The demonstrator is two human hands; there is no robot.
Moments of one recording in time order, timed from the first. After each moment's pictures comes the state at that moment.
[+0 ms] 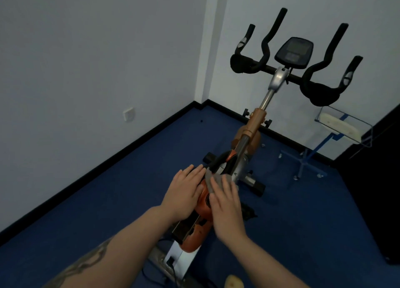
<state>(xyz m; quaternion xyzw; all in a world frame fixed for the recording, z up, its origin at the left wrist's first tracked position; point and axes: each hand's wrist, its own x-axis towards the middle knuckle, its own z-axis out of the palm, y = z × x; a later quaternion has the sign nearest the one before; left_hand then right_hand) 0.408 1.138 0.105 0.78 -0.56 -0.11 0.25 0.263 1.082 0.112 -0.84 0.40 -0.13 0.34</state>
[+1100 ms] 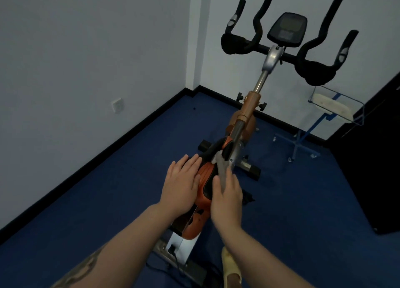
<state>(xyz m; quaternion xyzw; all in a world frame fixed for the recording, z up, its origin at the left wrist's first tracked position) 0.399 1.136 0.106 0.80 -0.54 -0.10 0.24 0.274 1.093 0.114 -0.70 0.53 -0.23 0.42</state>
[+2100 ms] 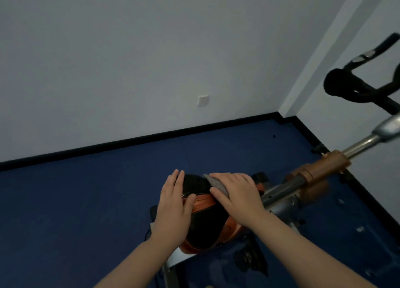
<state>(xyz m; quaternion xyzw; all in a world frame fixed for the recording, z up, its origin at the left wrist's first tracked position) 0.326 1.102 0.108 0.89 -0.09 -0.06 0.44 0.327 0.908 0.117 -0.98 -0.07 -0.04 0.16</state>
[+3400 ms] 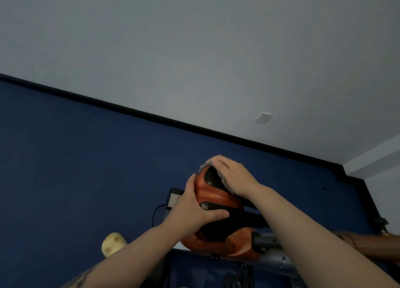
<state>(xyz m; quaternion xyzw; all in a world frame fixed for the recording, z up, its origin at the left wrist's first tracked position) 0.288 1.099 0.093 0.76 0.12 -0.14 0.62 0.411 0.962 0.135 -0.88 -0.26 0.21 0.33</state>
